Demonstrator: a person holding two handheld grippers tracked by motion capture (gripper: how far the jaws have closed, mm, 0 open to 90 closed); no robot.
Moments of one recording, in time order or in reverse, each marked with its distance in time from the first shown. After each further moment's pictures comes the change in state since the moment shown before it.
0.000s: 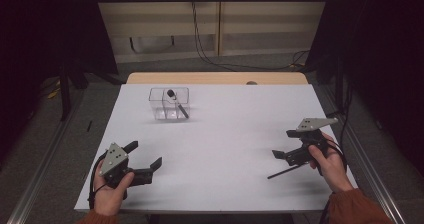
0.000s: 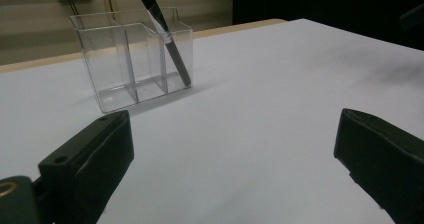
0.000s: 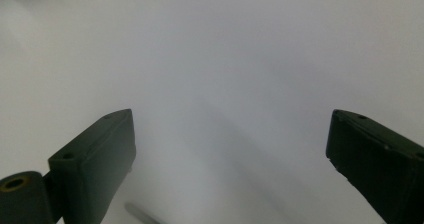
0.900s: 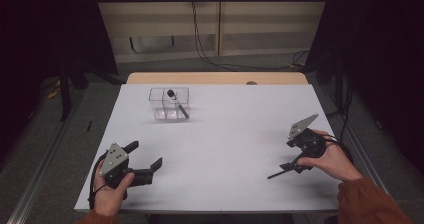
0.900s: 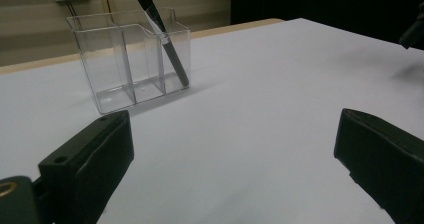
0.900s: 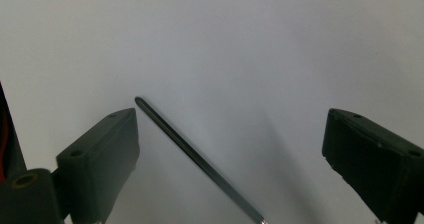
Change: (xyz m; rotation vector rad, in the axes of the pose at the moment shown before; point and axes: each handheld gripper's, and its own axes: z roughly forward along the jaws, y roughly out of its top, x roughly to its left) left arm -0.001 0.001 0.000 0.001 -0.006 0.009; right arm -0.007 0.004 0.006 0.365 0.150 -0.187
